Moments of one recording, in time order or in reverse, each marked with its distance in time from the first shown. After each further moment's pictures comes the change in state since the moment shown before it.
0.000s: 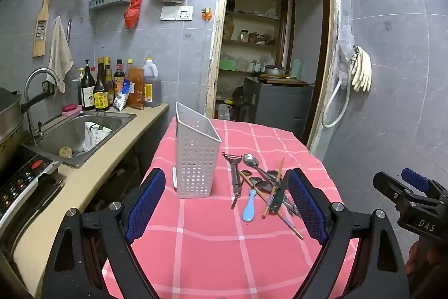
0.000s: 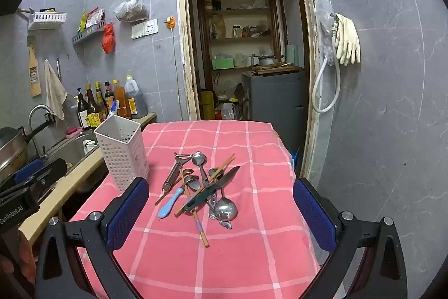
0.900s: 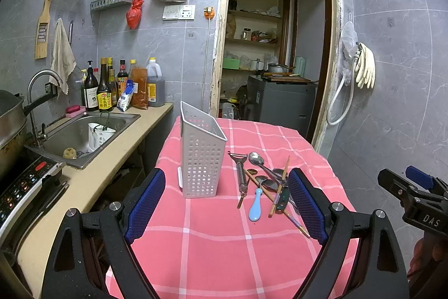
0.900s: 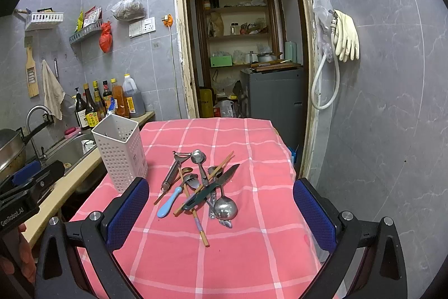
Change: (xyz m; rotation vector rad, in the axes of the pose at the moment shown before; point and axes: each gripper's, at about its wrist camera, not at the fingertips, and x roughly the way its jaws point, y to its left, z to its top) left arm 0.001 0.006 -0.003 0.011 0.009 0.018; right arm 0.004 0.000 0.000 0.003 0.002 0.002
